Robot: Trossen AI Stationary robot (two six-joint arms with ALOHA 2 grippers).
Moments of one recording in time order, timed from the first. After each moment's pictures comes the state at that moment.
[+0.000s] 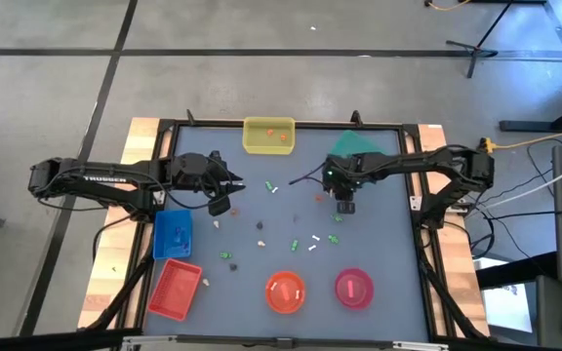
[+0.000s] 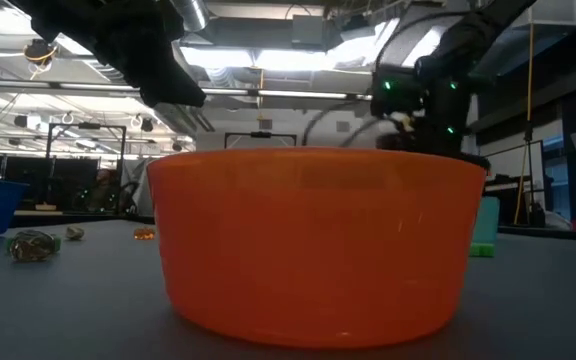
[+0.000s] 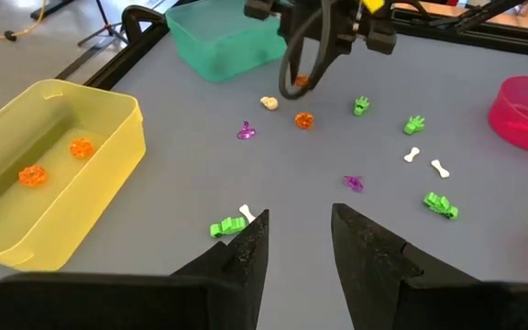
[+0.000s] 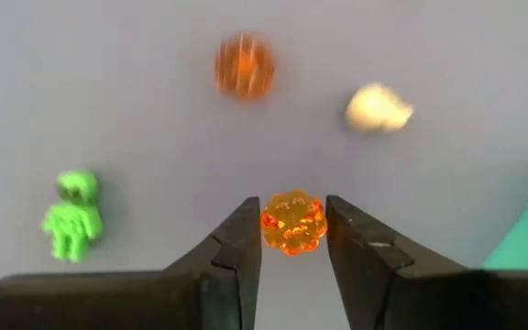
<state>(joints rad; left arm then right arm) 0.15 0.95 0.59 -0.14 -0.09 -0.13 -0.28 1.60 0.89 -0.60 -0.02 -0.29</state>
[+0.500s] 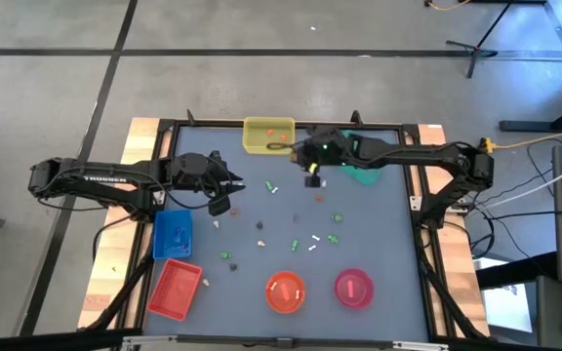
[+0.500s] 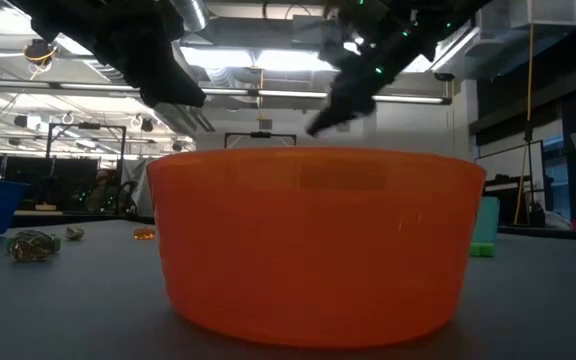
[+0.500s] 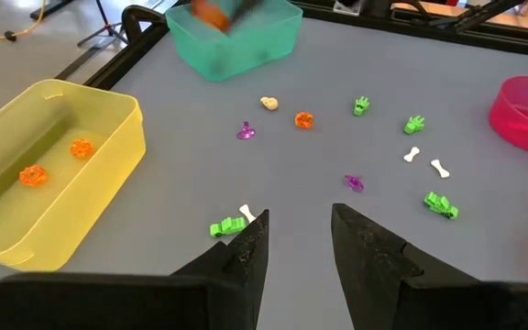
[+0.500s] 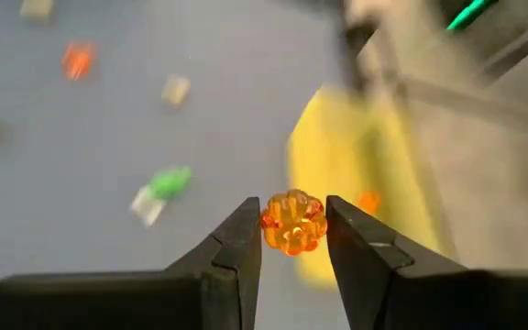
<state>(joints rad) 0.15 0.95 0.59 -0.14 -0.09 -0.13 -0.29 1.59 1.14 -0.15 0.02 -0.49</state>
